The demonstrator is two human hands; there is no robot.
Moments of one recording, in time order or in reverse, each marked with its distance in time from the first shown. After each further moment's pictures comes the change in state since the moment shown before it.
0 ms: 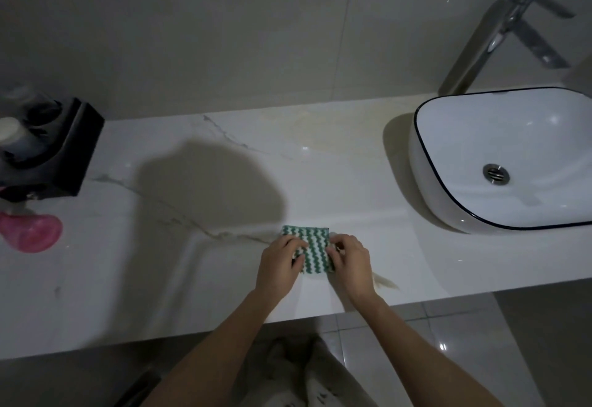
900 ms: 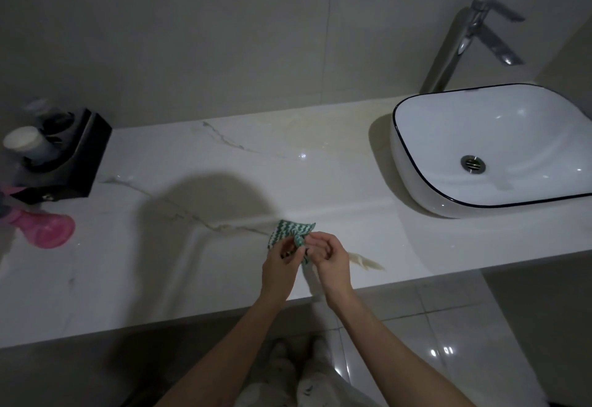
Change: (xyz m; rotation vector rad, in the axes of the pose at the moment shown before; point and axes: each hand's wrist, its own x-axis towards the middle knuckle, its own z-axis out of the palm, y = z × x) left_hand -0.036 0.049 -0.004 -0.494 0.045 -0.578; right_hand -0.047 -0.057 -0.013 0.933 -0.006 0.376
